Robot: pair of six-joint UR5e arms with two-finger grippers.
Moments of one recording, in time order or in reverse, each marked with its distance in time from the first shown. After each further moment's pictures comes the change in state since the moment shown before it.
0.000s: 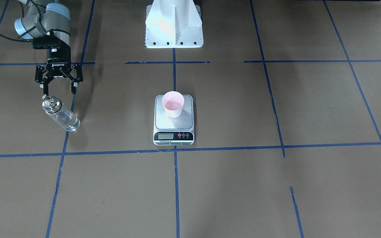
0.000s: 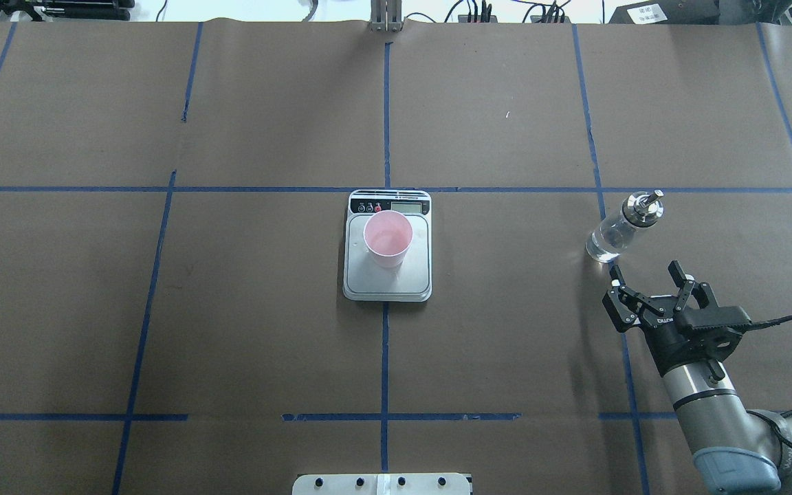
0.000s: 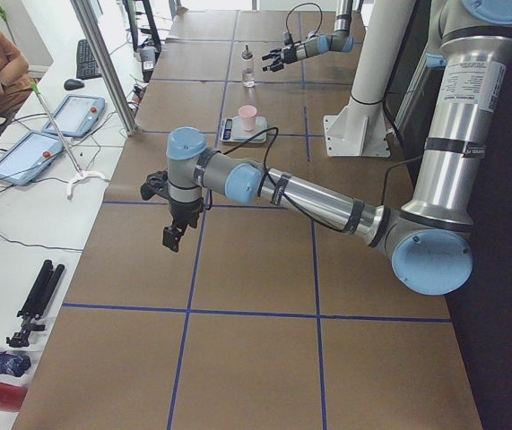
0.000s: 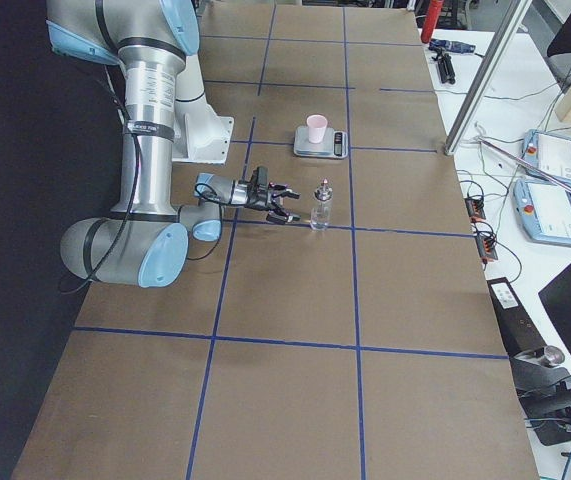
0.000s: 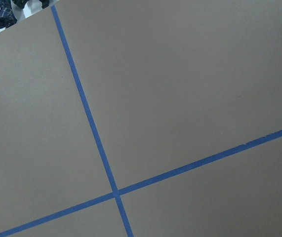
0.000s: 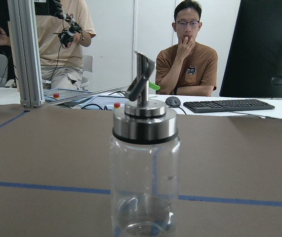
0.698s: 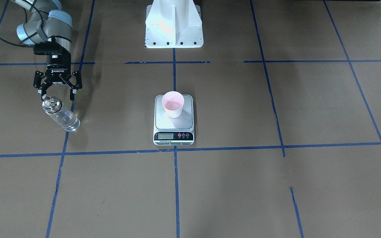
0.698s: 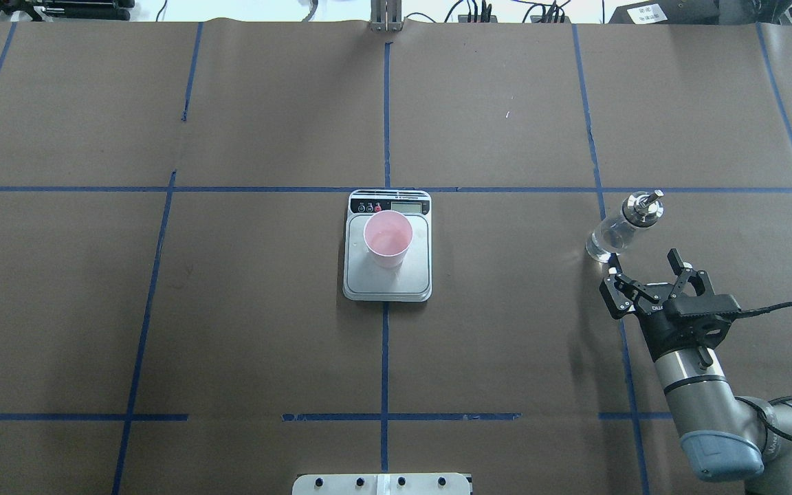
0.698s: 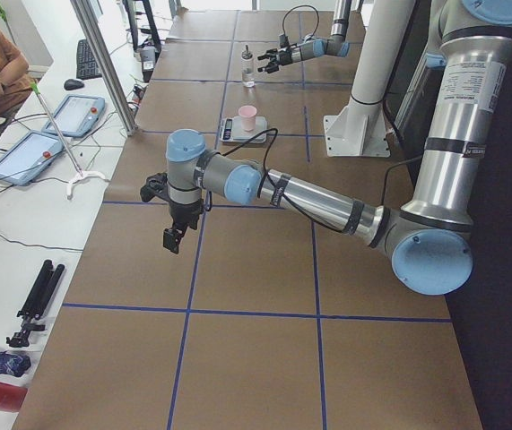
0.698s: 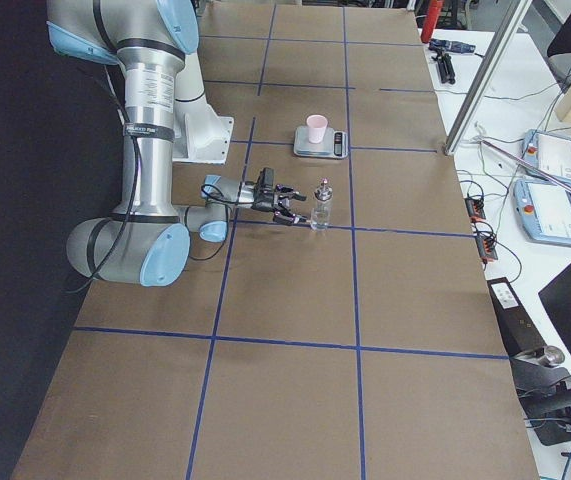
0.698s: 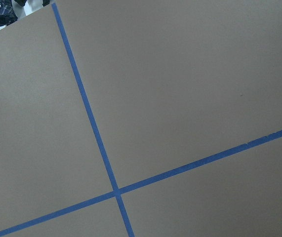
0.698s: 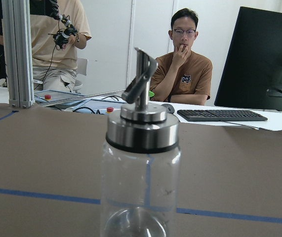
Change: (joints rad) left arm 0.000 0.001 0.010 0.002 0.001 -0.002; right arm 0.043 0.048 -0.043 0.000 0.001 -0.055
